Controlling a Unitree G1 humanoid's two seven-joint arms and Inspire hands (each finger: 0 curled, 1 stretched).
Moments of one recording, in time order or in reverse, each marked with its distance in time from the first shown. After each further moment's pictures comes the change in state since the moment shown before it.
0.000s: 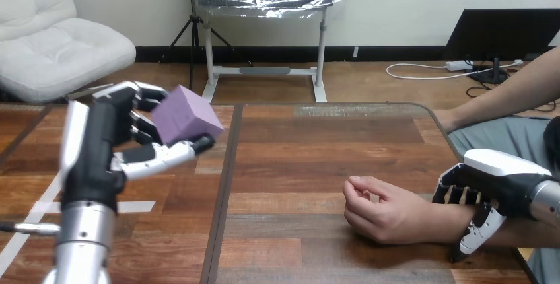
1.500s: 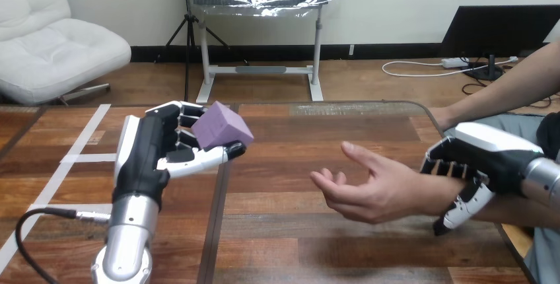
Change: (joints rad) left arm -0.192 -0.069 -0.051 0.387 -0.002 -0.080 0.006; right arm -0.005 0.003 -0.039 -0.150 0.087 0.057 0.049
